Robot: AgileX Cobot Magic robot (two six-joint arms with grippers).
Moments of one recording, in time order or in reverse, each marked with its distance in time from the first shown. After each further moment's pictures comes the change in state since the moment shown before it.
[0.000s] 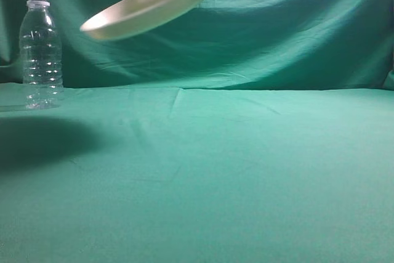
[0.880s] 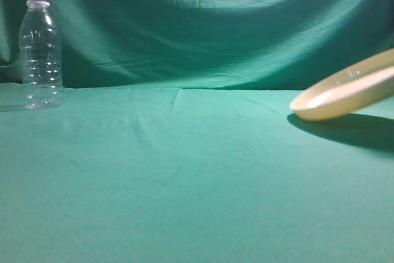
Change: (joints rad) left arm 0.000 0.000 0.000 0.000 0.000 0.000; right arm -0.608 -0.334 0.649 0.082 -0.066 -0.006
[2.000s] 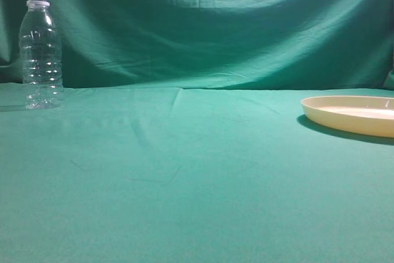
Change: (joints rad) left arm 0.000 0.000 0.000 0.000 0.000 0.000; right arm -0.070 -0.135 0.151 0.097 -0.085 0.000
